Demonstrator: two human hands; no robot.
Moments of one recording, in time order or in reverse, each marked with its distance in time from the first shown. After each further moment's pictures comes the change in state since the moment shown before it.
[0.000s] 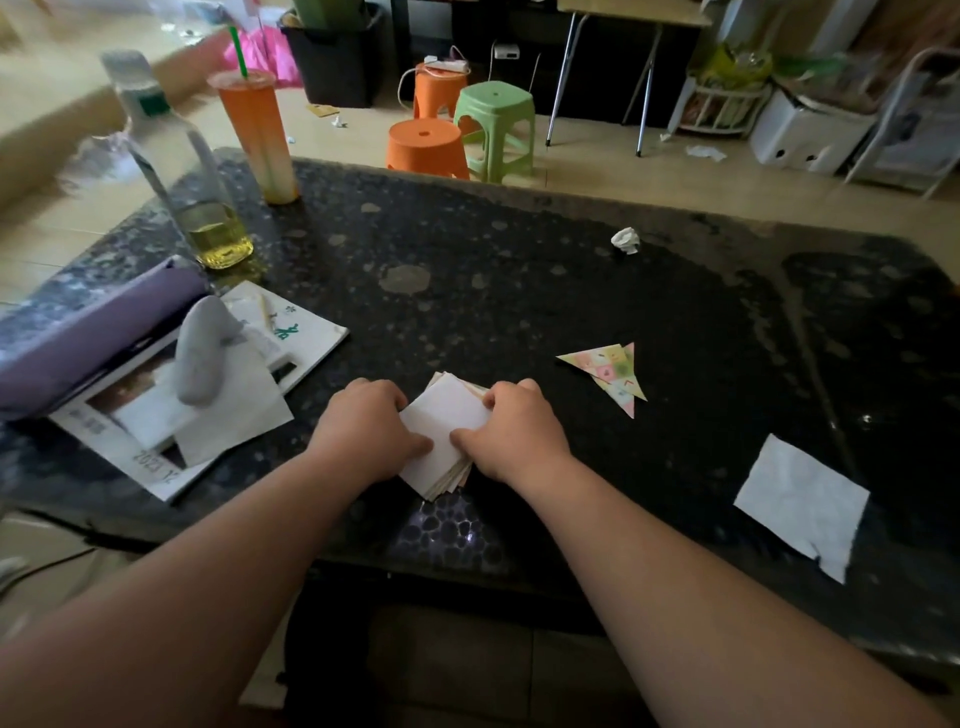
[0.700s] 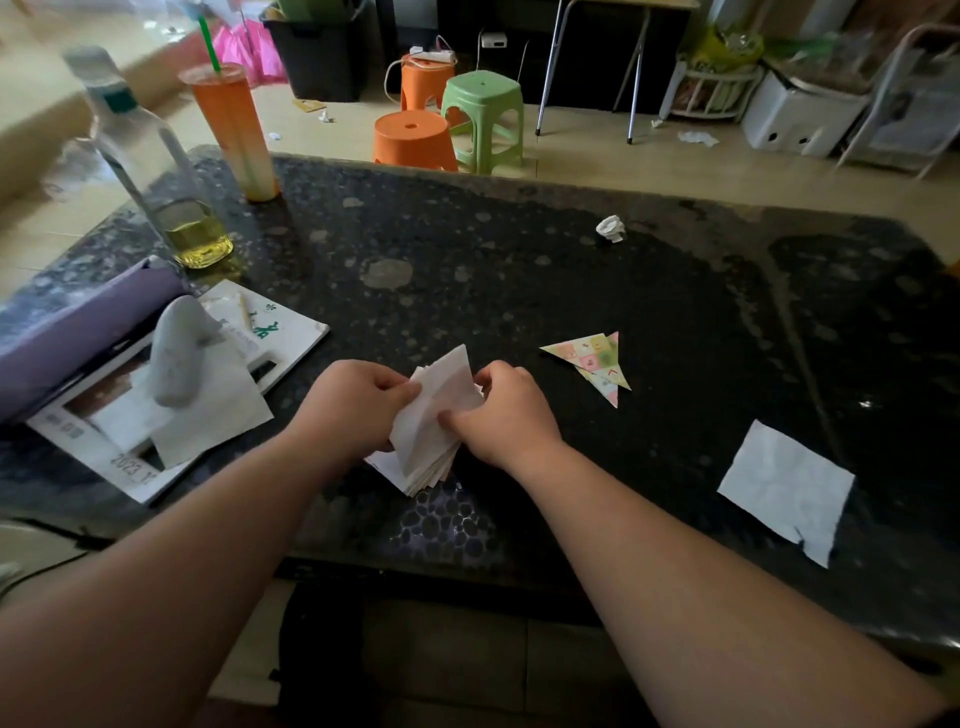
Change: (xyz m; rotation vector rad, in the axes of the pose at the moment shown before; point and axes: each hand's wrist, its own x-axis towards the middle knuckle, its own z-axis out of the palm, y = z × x) left_hand -0.009 0.018 -0.011 -0.491 0.006 0.003; right_hand 0.001 0.010 -0.011 0.269 -0.012 0.011
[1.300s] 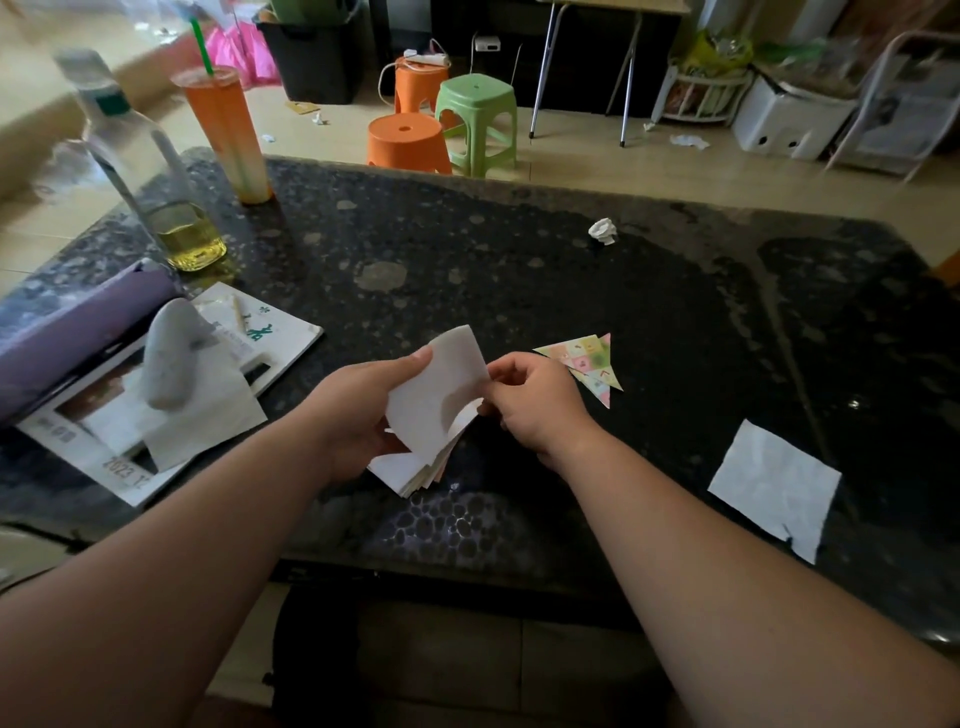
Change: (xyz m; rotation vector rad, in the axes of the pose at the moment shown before) left_hand -0.003 0.015 -0.001 -0.763 -0.276 -0.353; right_hand 0.002 0.012 -0.029 0.371 0.003 0.030
